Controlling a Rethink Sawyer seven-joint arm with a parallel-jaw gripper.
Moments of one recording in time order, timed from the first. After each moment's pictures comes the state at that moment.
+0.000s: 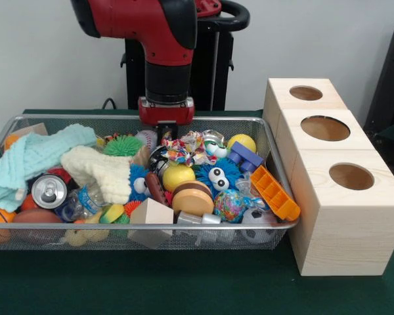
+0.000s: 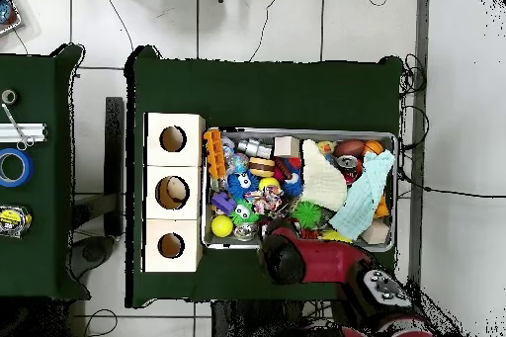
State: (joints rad) arm -0.47 -0.51 0.03 1.96 -0.43 -0.01 1.57
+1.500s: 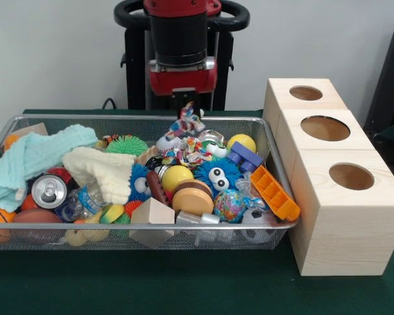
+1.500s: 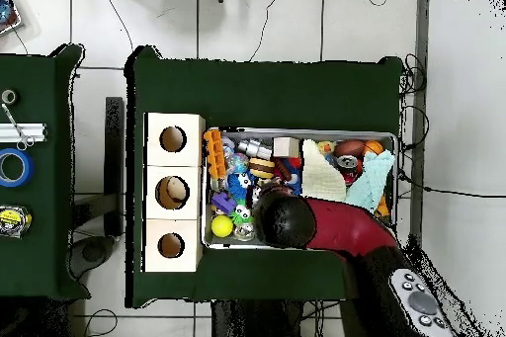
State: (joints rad) arm -0.52 -0.78 0.25 1.94 -0.20 0.37 1.58
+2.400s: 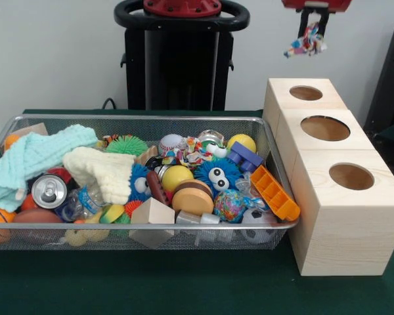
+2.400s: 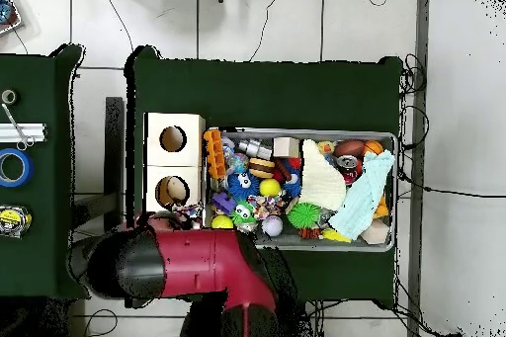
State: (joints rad) arm 0.05 -1.03 -0.04 1.93 0.00 0.64 1.90
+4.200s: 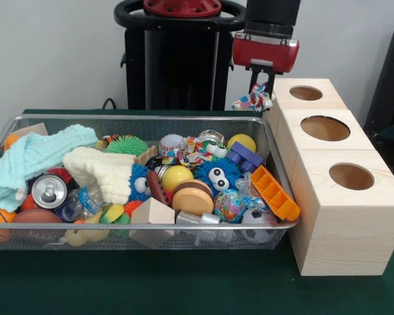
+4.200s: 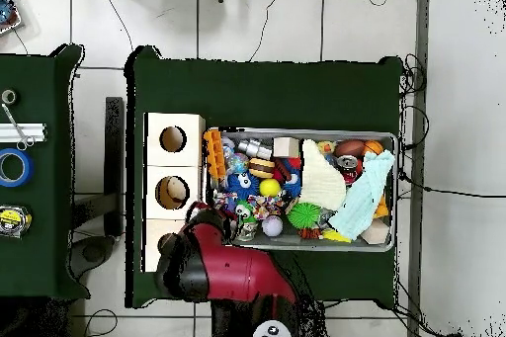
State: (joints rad) arm 0.05 -0.83 -0.14 2.07 0.04 0.06 1.97
